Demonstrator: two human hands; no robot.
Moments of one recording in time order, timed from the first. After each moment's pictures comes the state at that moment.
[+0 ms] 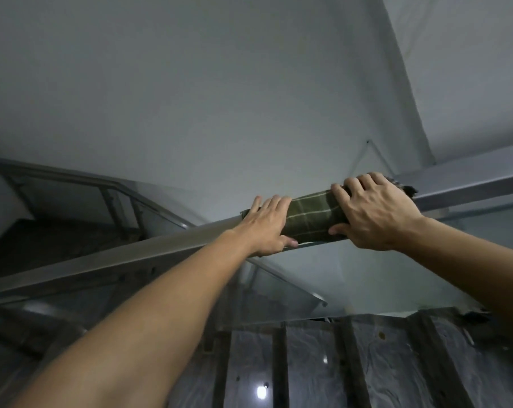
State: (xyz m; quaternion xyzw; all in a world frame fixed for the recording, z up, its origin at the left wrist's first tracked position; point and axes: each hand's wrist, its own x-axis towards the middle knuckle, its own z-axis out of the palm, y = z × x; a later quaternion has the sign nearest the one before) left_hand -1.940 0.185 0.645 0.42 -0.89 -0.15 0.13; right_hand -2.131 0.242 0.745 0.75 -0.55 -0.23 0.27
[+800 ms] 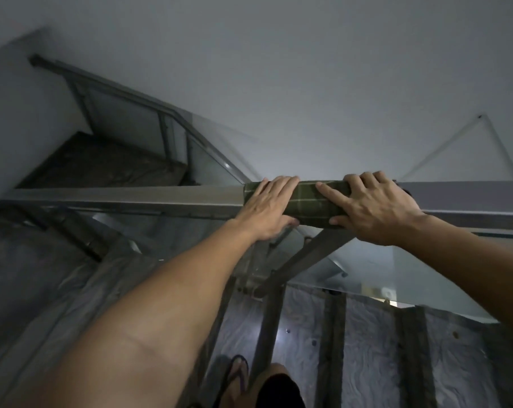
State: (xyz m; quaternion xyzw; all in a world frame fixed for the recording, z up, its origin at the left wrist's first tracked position) left_hand -1.691 0.152 0.460 0.48 -0.83 -0.18 0.23; right_hand -1.884 0.171 0.587 0.83 -0.43 -0.29 0.20
